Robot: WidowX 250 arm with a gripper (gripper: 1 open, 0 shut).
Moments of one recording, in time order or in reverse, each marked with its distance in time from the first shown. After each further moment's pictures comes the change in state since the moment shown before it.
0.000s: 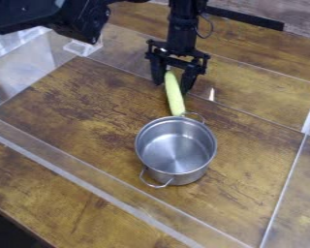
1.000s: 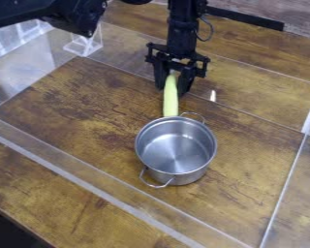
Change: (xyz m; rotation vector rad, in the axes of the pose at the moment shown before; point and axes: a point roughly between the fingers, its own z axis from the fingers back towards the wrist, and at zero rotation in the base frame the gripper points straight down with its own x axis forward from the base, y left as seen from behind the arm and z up) arm -0.006 -0.008 -0.007 0.002 -0.002 -0.063
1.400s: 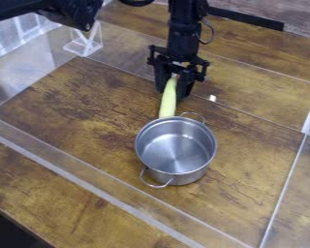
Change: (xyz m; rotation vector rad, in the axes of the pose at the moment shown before) arm -0.009 0.001 0.002 -0.012 0.033 -0.098
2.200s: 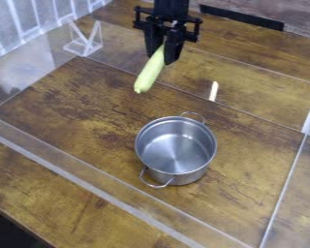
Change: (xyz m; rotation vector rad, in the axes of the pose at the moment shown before) arm -0.031 0.002 0.071 -0.024 -0.042 0.083
